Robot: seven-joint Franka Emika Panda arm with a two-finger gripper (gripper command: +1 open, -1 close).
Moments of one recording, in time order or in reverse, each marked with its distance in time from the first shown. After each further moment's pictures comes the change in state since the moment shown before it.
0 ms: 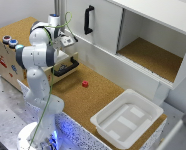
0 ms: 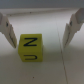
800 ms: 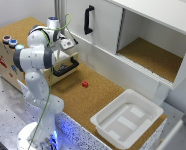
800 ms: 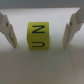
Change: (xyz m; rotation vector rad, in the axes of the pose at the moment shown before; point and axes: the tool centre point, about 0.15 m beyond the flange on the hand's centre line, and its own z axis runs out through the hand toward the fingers) arm -0.020 -0.012 0.006 -0.035 -0.014 0.016
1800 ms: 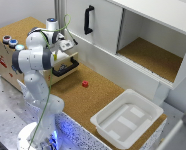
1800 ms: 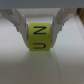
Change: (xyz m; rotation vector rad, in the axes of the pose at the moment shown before) arm 0.003 0.021 -0.041 -0.139 0.087 0.089
